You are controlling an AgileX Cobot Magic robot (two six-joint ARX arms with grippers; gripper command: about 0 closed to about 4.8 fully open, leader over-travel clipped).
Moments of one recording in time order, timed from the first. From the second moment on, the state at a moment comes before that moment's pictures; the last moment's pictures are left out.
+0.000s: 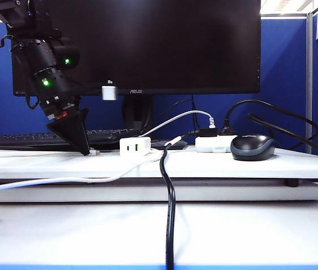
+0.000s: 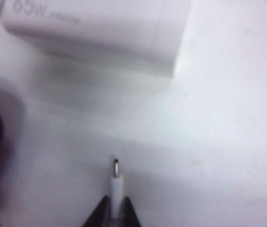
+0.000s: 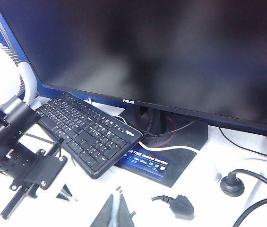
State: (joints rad) left arm -0.27 1.99 1.62 -0.85 0.36 1.20; right arm 0.26 1.04 1.08 -0.17 -0.34 0.16
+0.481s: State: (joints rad) left arm -0.27 1.99 1.63 -0.85 0.49 1.16; right arm 0.26 1.04 1.08 -0.17 -0.34 0.16
